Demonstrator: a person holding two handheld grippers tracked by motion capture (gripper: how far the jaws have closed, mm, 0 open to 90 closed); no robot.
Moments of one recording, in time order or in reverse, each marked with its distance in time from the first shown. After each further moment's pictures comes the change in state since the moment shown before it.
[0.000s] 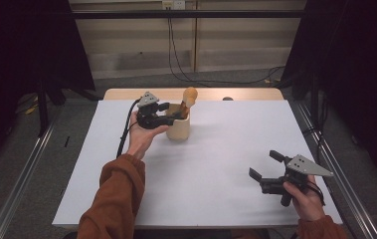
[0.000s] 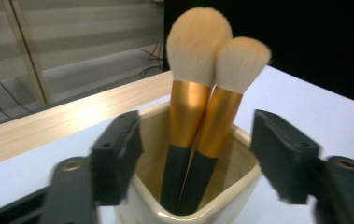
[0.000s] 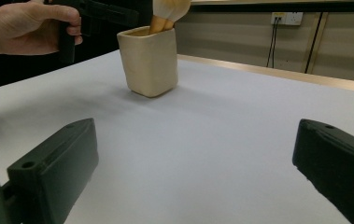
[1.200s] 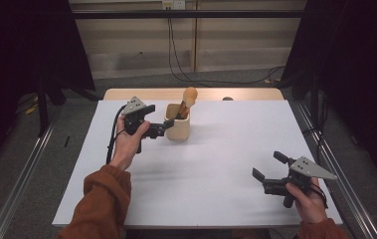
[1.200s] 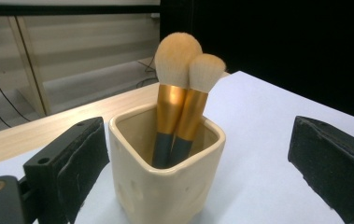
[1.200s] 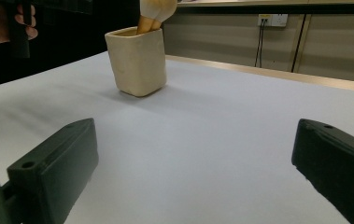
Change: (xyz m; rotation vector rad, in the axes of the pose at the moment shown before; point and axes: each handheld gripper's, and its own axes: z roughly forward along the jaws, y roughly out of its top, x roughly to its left) left arm -0.013 -0.002 -0.055 -0.071 -0.019 0.005; right arm -0.002 -0.004 -0.007 -0.008 -0.046 0.001
